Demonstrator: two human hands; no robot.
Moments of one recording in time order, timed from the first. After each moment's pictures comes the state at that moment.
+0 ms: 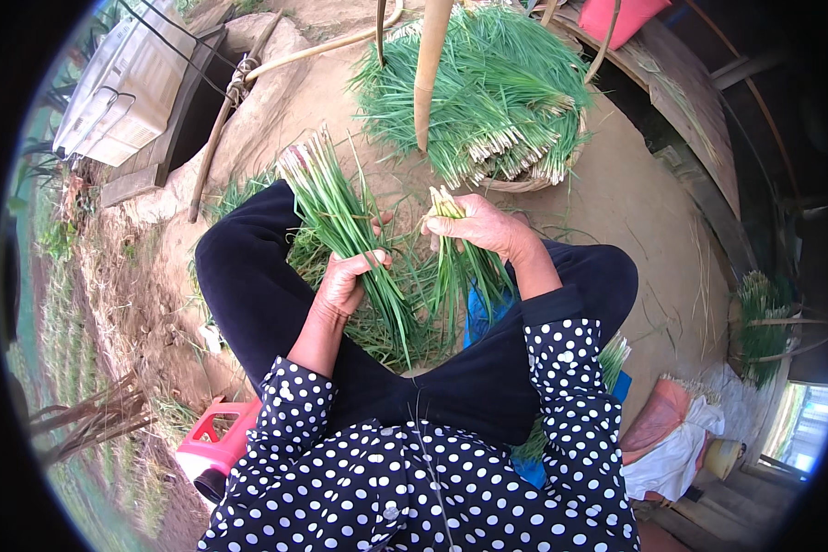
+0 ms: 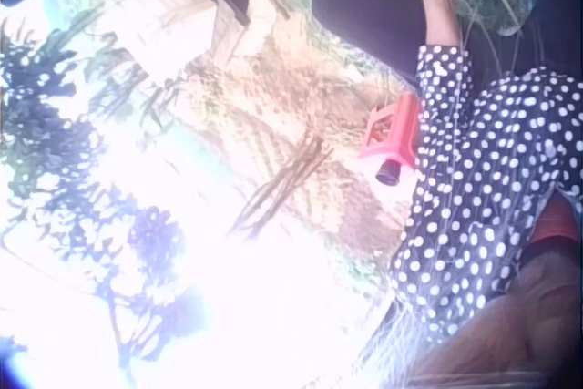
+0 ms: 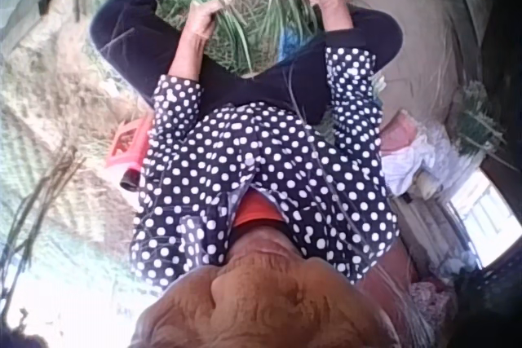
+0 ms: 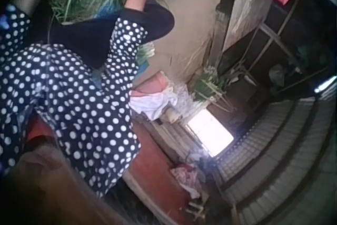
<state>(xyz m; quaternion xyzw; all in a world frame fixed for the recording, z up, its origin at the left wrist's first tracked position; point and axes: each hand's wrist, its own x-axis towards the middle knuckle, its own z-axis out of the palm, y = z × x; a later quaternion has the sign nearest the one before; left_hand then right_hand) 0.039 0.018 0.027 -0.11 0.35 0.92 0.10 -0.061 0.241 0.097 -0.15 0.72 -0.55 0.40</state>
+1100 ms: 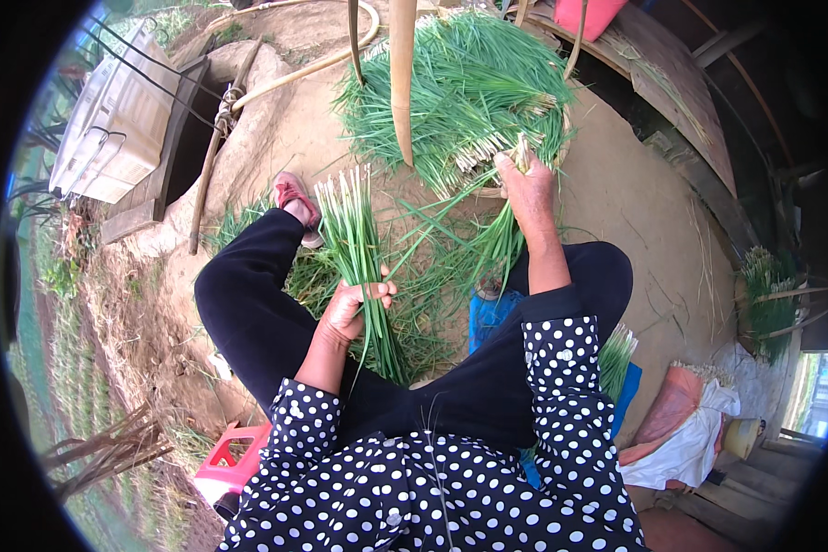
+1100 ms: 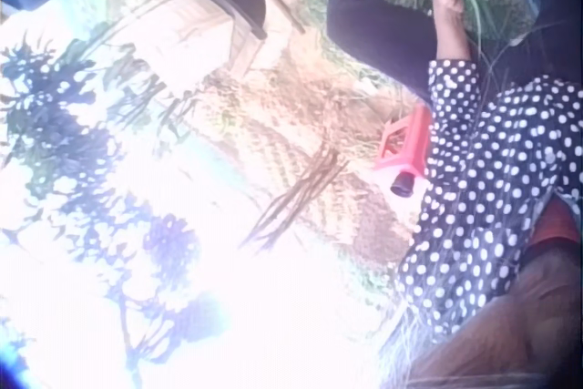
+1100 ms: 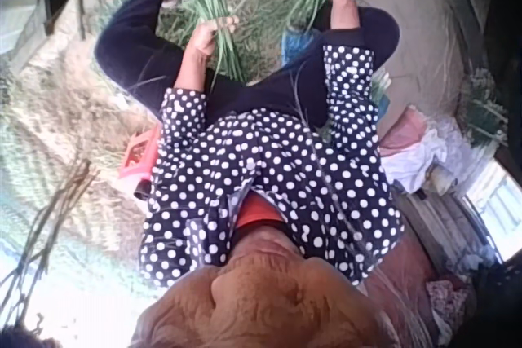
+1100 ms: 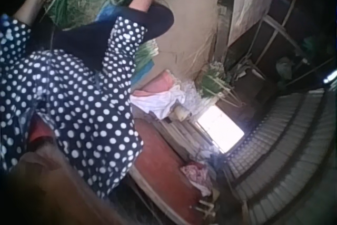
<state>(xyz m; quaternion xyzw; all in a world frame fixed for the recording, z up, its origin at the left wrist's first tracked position) 0.046 0.015 0.009 -0.15 0.35 0.89 0.26 -0.100 0.288 0.090 0.10 0.79 -0.61 -0.07</state>
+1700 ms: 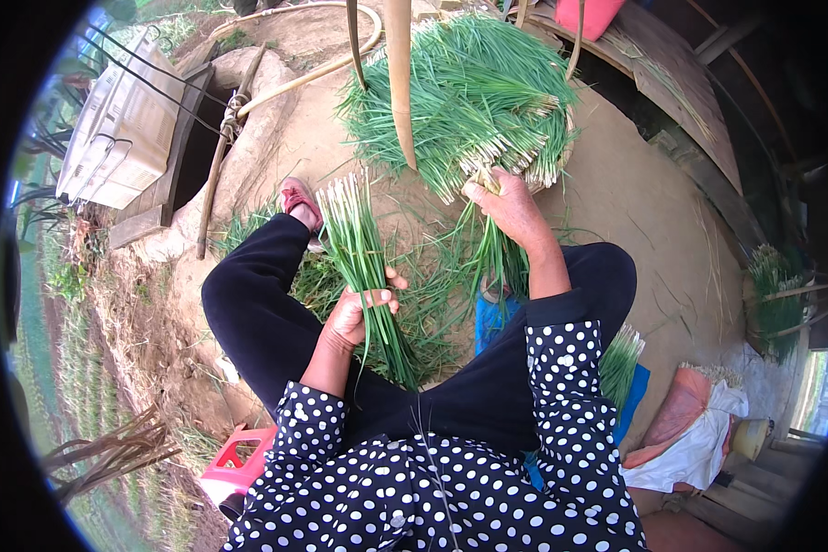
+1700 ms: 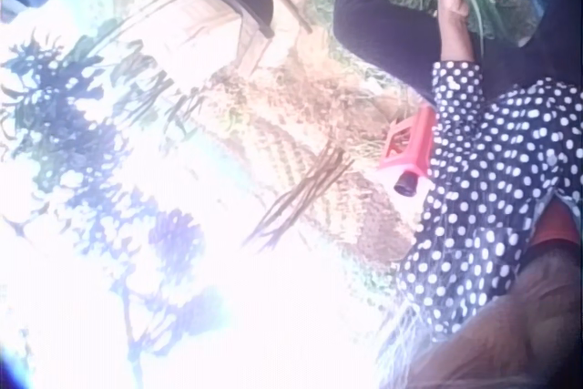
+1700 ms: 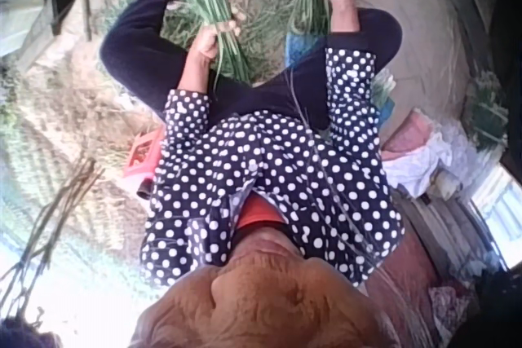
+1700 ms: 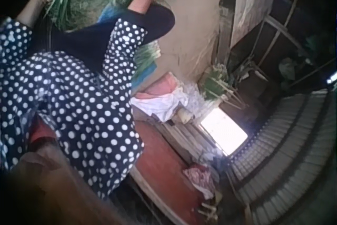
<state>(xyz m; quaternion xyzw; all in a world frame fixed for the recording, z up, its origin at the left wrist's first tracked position) 0.048 0.019 0.013 -0.10 0.35 0.90 0.25 -0.083 0.278 0.094 -0.03 0.81 -0.58 0.09</state>
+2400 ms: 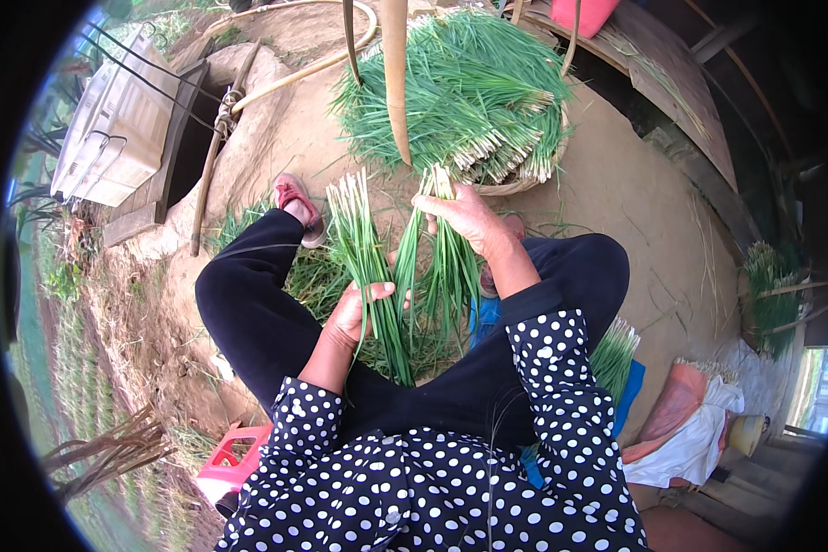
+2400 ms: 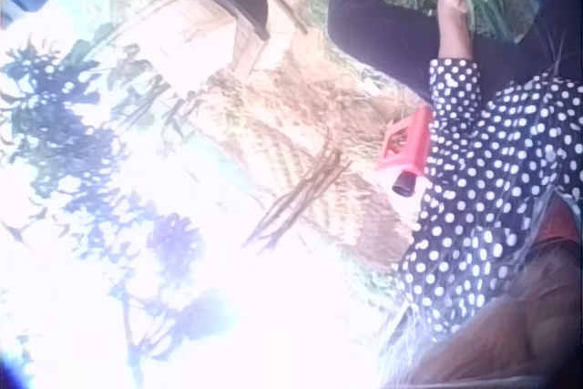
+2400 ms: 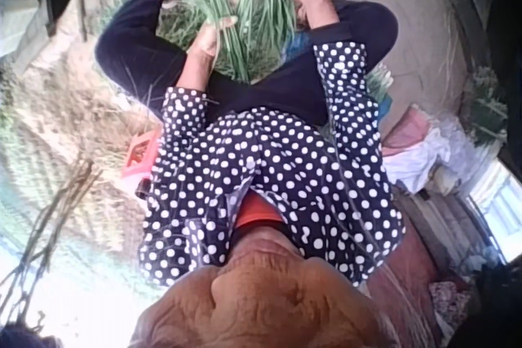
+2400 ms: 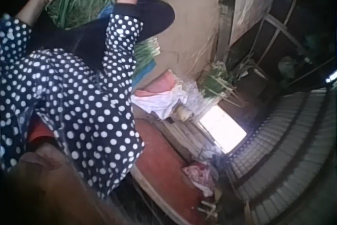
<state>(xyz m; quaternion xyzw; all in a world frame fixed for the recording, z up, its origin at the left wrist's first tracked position) 0.048 0.034 0.020 -0.10 0.32 0.91 0.26 -0.072 0.231 0.081 -0.02 0.68 -0.69 0.25</state>
